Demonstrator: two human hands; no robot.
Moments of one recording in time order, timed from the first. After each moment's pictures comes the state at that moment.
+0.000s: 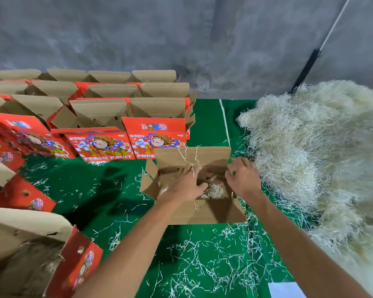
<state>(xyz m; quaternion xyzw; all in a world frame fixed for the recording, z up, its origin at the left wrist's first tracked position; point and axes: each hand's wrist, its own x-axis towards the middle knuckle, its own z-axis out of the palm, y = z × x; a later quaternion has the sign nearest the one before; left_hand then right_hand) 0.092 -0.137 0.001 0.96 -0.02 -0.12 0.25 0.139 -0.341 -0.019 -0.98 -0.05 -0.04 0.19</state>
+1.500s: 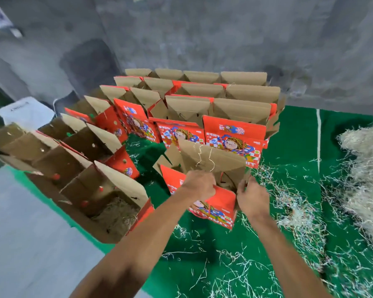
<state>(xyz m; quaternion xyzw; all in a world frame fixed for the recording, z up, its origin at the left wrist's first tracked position) 0.045 -0.029 0.039 0.99 0.10 -0.14 0.02 0.102 -0.185 -0.033 -0.93 -0.13 0.01 0.33</state>
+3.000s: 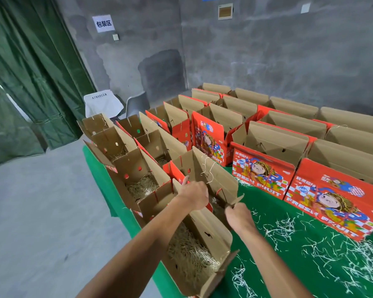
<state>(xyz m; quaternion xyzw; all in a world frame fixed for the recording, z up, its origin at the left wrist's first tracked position) -0.060 0.248 0.049 0.94 0.30 -0.08 0.11 0.036 0.118 -0.026 -0.85 -0.19 0.32 0.37</state>
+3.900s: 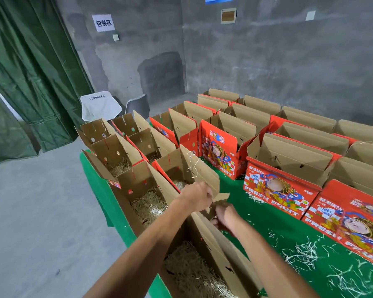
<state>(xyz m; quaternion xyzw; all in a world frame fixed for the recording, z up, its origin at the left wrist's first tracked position) -0.059 0.343 0.065 0.93 0.29 -0.04 0.20 0.036 0.257 -0.019 -0.78 -0.13 0.46 0.40</state>
